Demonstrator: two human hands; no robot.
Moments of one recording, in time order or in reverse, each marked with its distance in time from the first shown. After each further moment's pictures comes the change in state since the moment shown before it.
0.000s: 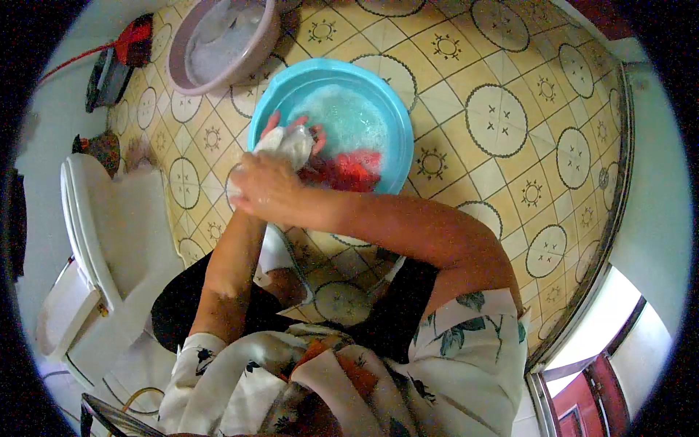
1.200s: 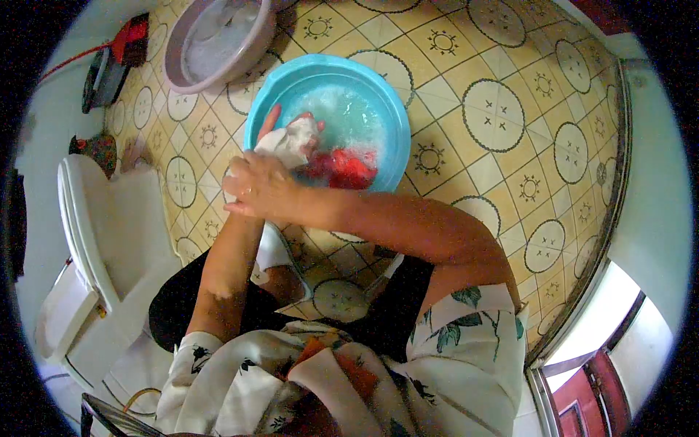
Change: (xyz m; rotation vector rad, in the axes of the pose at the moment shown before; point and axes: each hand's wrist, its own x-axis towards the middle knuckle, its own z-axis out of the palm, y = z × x) left_hand -0.001 -0.003 0.011 0.016 -0.251 -0.201; right_hand -0.003 -0.002 0.001 0.009 0.027 -0.156
